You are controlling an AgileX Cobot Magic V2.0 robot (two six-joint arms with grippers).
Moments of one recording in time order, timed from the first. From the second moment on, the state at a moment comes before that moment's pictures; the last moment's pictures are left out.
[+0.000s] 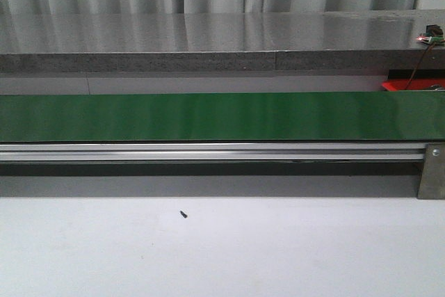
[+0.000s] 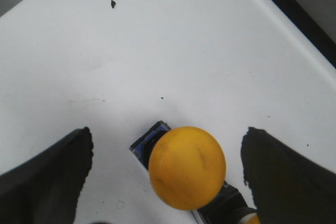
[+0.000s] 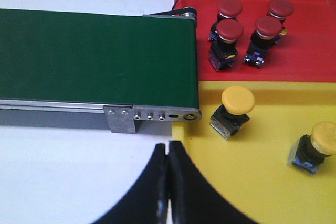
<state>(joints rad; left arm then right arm) 0.51 2.23 -1.85 -0.24 0.70 -0.13 -0.01 0.57 -0.55 -0.02 0.60 0.03</state>
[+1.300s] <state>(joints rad) 0.48 1.91 -1.66 -0.20 0.75 -0.05 -0.01 0.57 -0.55 -0.02 0.60 0.03</state>
